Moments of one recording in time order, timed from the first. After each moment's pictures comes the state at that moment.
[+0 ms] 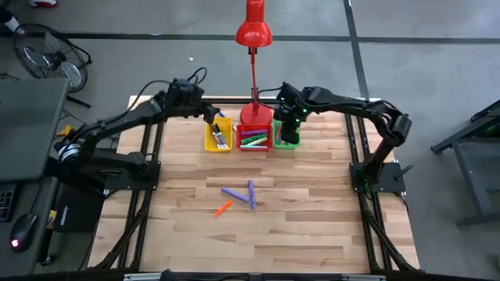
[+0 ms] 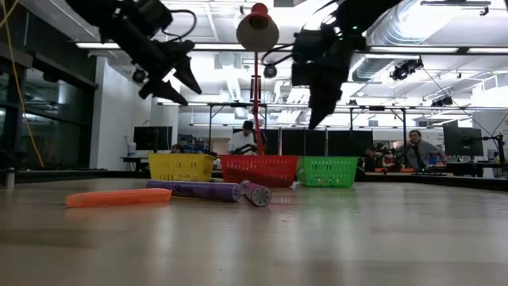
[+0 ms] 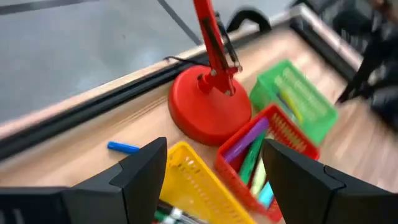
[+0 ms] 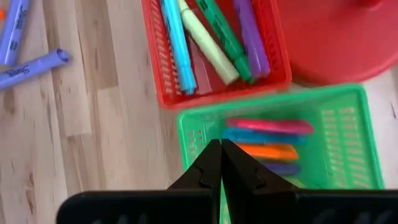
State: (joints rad) left arm 0.69 1.17 0.87 -0.27 0.09 -0.36; right arm -0.54 1.70 1.34 -0.84 -0.27 -0.27
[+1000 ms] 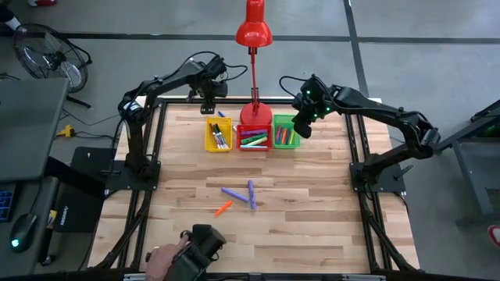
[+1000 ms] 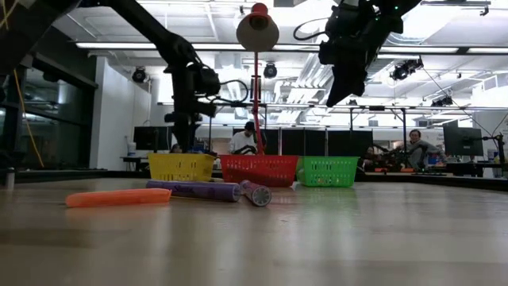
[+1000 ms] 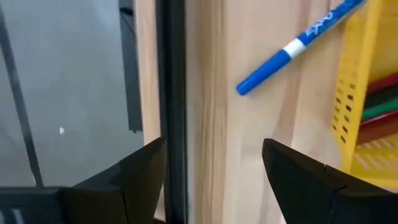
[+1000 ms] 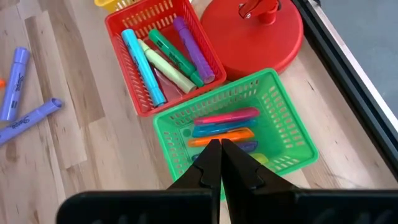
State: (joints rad) left arm 0.85 1.94 1.59 -0.95 -0.07 0.86; right arm -0.62 1.41 1.16 -0.74 -0.22 -0.10
